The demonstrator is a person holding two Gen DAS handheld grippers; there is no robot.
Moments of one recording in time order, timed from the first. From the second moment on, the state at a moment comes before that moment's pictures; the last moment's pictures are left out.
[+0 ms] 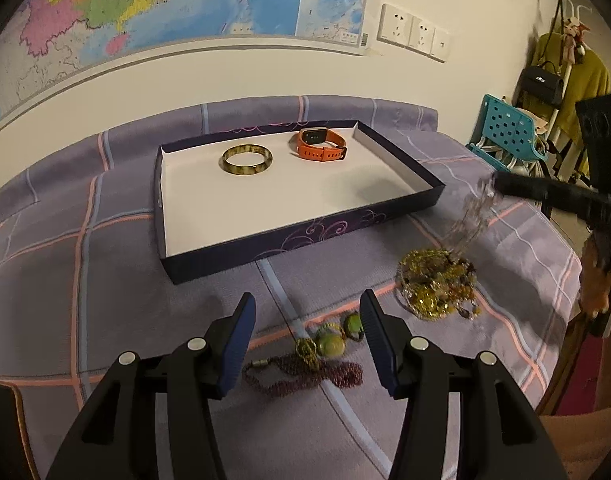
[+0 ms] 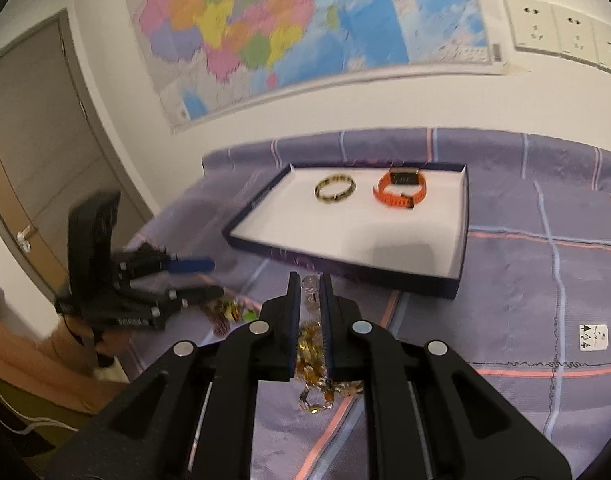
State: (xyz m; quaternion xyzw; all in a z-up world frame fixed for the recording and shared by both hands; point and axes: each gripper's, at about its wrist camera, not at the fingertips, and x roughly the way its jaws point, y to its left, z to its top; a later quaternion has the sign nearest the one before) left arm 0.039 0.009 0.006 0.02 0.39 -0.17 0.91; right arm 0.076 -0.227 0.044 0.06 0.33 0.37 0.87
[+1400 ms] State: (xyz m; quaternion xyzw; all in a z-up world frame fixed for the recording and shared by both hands) left arm 0.047 -0.035 -0.025 0.12 0.41 -0.23 0.87; right arm 0.095 -0.241 0.015 0.11 0.35 0.35 0.86
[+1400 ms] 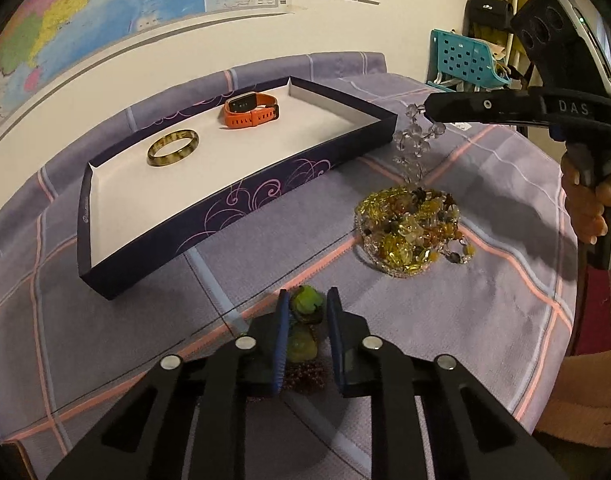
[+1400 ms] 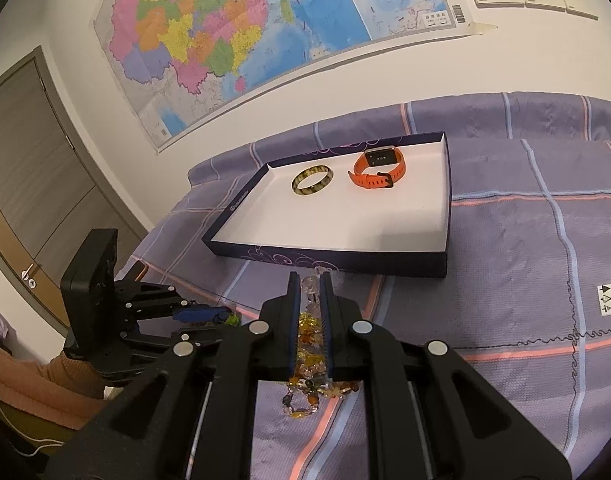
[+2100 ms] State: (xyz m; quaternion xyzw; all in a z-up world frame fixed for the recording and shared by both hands) left arm 0.054 -0.013 0.008 0.04 0.39 -0.24 0.89; right arm 0.098 -0.239 0.034 0.11 0.33 0.36 0.87
